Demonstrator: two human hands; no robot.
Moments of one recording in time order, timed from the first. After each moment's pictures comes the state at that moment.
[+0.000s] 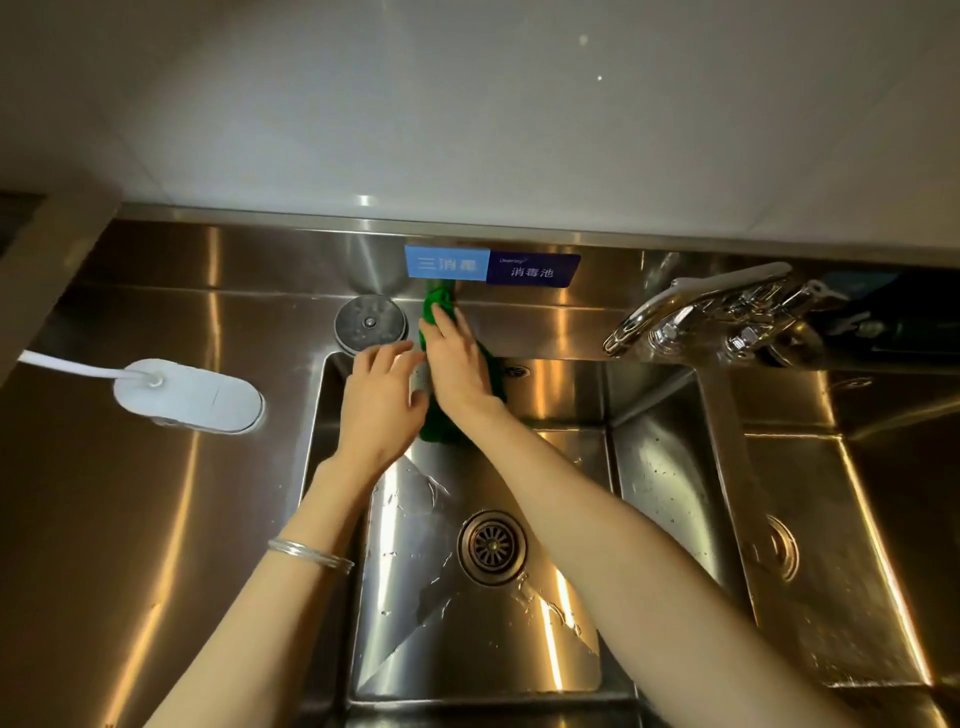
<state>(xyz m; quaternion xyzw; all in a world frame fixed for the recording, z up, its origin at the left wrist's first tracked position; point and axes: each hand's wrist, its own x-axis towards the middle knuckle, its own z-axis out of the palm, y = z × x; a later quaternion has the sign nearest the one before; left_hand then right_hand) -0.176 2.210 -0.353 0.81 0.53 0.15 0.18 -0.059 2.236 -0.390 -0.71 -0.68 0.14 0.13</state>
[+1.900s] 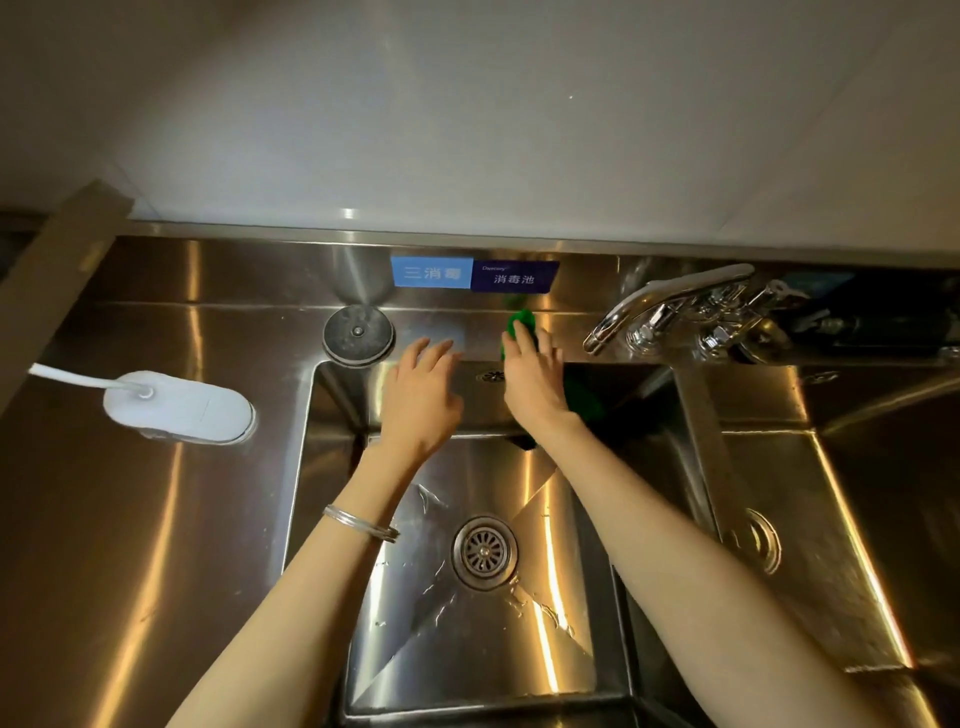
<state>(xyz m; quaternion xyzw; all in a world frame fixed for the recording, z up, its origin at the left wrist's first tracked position) -0.133 2.209 -0.359 0.85 0.49 0.09 0.19 0.014 2.184 -0.368 -0.80 -0.60 0.07 -0.02</state>
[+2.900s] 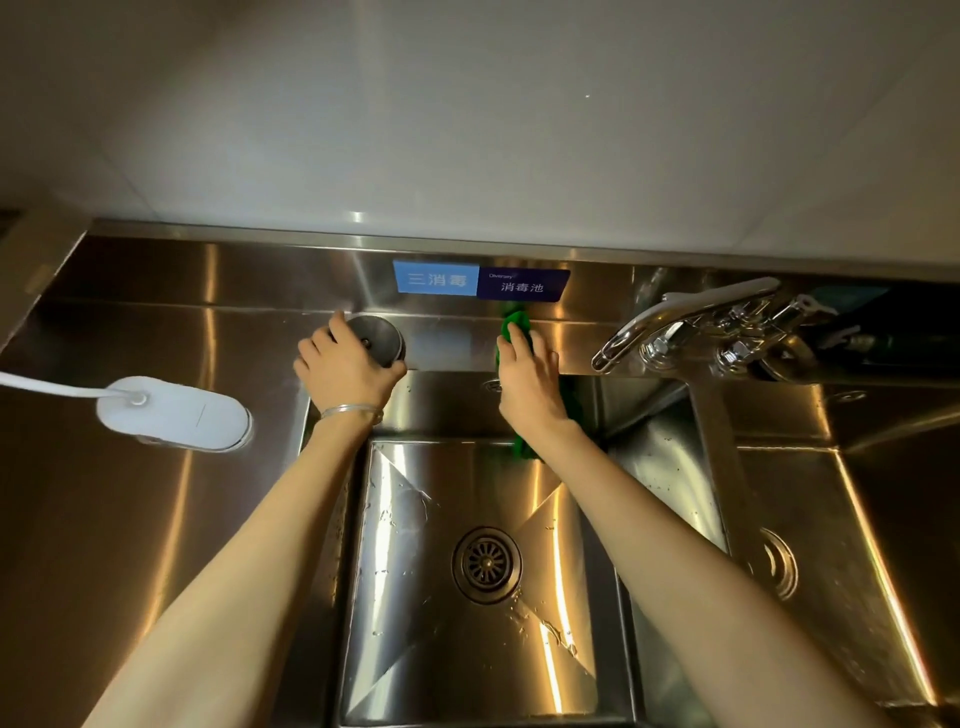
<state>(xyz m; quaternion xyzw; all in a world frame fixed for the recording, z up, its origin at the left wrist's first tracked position) -0.165 2.261 -0.363 0.67 0.72 0.14 0.13 0.015 2.196 -0.373 -0.76 -0.64 0.07 -0.02</state>
